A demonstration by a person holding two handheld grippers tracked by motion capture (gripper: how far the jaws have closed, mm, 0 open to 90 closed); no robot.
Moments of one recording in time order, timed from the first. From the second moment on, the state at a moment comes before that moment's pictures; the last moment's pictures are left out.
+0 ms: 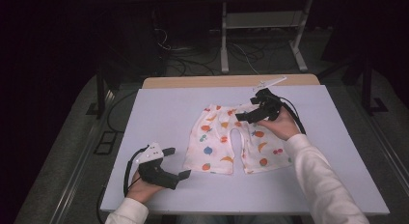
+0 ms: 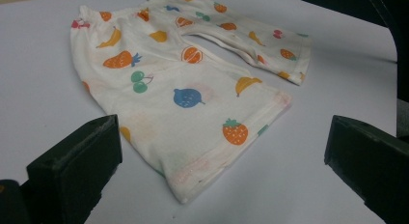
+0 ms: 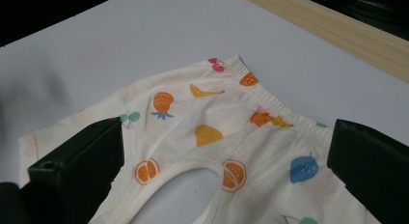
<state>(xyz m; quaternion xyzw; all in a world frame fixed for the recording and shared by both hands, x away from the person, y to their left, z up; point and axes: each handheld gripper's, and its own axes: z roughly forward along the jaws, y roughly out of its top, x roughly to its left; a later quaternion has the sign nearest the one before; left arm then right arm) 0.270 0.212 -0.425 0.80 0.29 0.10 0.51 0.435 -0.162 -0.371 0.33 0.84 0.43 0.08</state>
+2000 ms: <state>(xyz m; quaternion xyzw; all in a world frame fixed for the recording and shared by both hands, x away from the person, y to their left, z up) 0.273 0.212 -0.428 0.80 0.29 0.09 0.51 0.524 -0.063 -0.387 0.33 0.84 0.42 0.05</state>
